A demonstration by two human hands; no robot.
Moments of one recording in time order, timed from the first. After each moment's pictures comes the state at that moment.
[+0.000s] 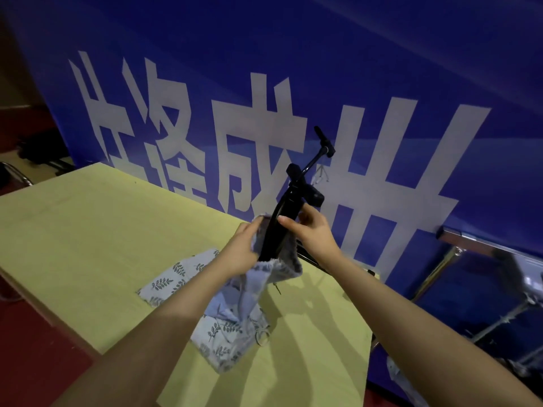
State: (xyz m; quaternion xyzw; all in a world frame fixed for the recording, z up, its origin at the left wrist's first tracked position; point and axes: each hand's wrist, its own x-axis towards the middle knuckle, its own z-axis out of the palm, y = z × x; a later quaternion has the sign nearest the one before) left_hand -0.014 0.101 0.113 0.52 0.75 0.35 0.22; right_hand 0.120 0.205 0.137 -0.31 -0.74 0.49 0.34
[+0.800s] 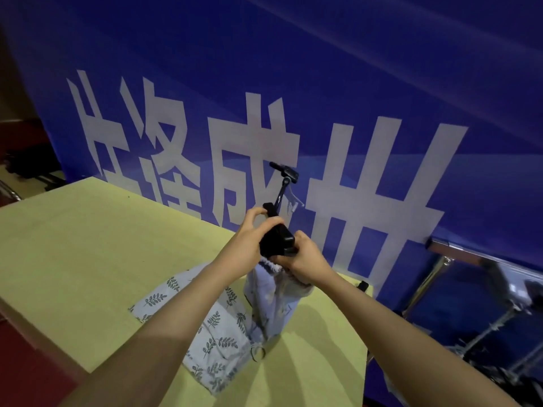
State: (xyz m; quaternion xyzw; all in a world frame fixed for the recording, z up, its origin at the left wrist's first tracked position) left_hand -0.005 0.108 0.143 0.63 0.70 0.34 0.04; right_hand 0.129 0.201 0.128 -0.30 -0.86 0.34 0.21
